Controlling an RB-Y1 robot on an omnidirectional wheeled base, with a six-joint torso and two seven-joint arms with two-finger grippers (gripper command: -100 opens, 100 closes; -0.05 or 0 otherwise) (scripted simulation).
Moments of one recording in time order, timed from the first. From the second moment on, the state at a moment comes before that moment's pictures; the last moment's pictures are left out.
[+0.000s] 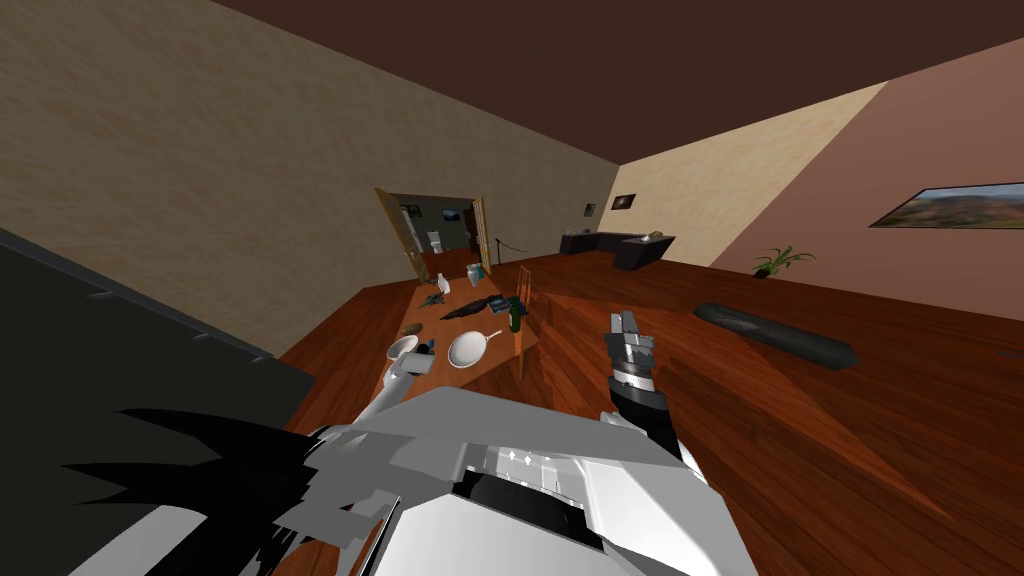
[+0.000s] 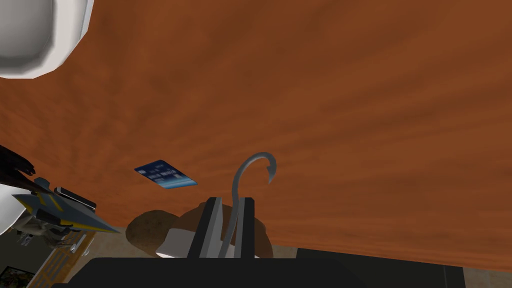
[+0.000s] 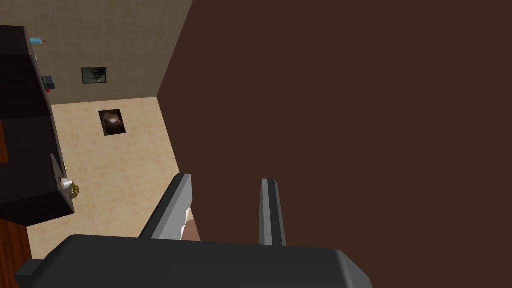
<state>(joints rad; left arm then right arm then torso) -0.03 0.41 0.27 -1.03 -0.07 0.73 -0.16 0.55 -0.01 0.05 -2.20 0.08 -0.54 -0.06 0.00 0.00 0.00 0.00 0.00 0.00</state>
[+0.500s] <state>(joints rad) -0.03 0.40 0.27 -1.10 -0.07 0.79 -0.18 0.55 -0.01 0.05 -2.20 0.08 -0.54 -0.06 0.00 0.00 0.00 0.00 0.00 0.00</state>
